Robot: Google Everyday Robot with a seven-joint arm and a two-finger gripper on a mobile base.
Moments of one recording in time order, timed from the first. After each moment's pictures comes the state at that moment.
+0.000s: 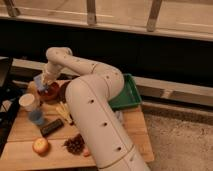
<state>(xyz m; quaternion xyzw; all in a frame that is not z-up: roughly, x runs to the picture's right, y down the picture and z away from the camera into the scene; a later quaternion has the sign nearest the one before) -0.354 -0.044 0.892 -0.40 -0.07 0.56 0.72</state>
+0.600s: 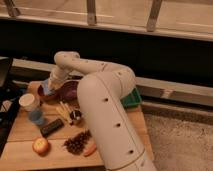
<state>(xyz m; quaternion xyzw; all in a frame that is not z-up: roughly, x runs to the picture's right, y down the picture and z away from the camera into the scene) -0.299 -0.028 0.898 -0.40 -0.04 0.60 0.69</state>
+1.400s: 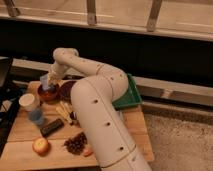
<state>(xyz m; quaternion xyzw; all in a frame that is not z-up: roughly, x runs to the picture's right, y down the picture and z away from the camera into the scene) -0.330 -0.054 0.915 -0.40 -0.07 0.59 0.70</state>
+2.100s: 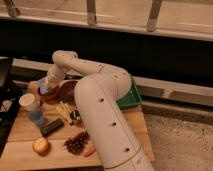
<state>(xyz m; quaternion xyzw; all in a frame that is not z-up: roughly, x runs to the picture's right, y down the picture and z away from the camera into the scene) -0.320 -0.029 0.897 -0.42 -0.06 0.59 0.69</state>
